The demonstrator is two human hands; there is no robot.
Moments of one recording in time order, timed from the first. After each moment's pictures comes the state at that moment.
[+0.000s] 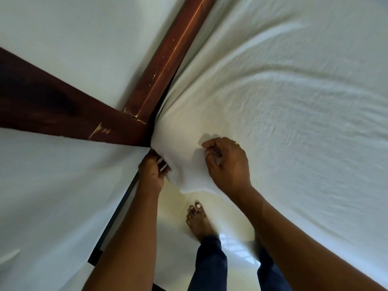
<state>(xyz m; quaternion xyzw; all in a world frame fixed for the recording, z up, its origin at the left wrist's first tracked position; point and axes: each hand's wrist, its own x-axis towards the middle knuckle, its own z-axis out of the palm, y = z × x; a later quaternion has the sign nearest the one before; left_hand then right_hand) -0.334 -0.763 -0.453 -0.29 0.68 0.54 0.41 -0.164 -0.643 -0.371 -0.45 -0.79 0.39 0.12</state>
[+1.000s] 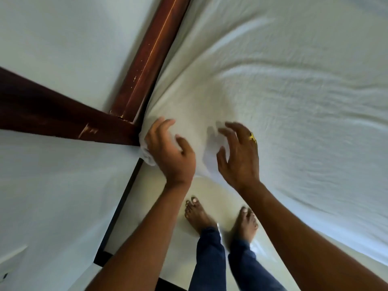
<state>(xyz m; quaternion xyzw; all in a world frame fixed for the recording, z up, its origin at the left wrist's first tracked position) -0.246 -0.699 -0.356 0.30 0.85 0.44 0.01 -0.102 -0.629 -0.354 -0.45 -0.85 0.25 0.14</state>
